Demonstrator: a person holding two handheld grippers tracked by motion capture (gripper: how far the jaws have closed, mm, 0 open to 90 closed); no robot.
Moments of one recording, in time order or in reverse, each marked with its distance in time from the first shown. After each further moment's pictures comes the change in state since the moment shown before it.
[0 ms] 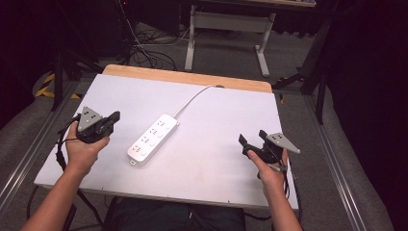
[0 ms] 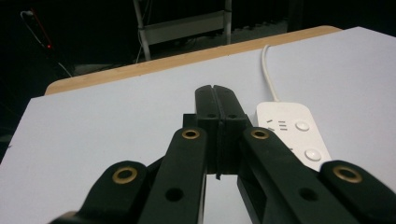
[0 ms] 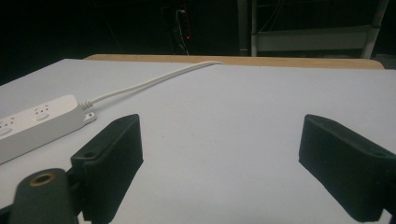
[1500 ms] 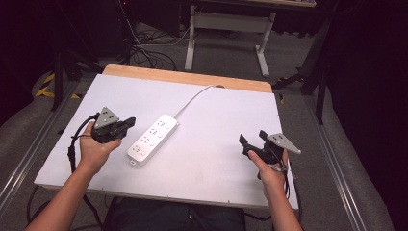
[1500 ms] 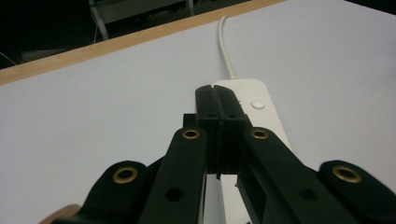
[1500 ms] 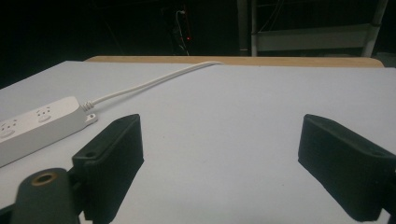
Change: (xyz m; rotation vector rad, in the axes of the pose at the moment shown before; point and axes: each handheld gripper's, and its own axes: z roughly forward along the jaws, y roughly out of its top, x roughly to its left) left arm -0.020 0.004 0.022 0.106 -0.150 0.063; right arm 0.000 0.000 -0.002 -0.002 0.001 0.011
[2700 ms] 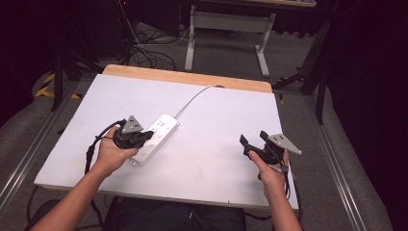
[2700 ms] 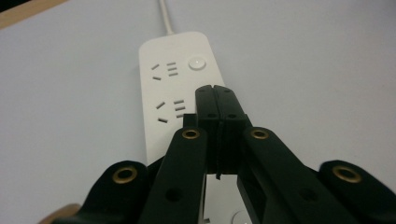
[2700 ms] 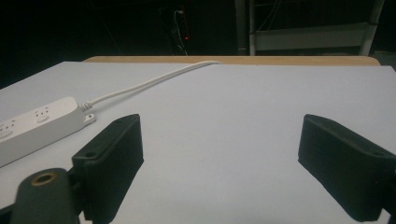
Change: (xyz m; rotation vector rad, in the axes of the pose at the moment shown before) left arm -0.038 -0.005 0.036 0.204 -0.140 0.113; right arm -0.001 0.000 -0.002 0.000 -0.008 0.006
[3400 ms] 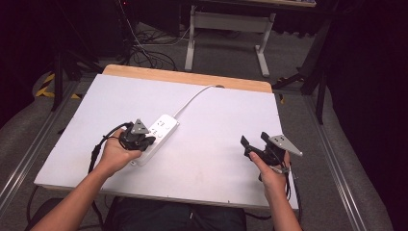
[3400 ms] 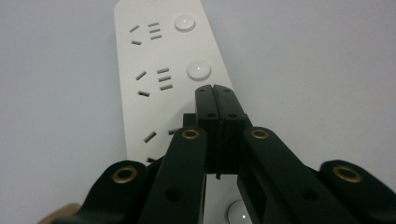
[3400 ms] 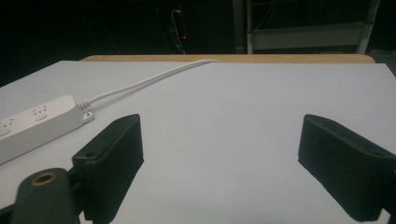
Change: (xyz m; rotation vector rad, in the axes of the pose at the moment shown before) left arm -0.002 -0.003 0.015 0.113 -0.016 0.018; right arm 0.000 -0.002 -0.004 0.004 -0.009 0.002
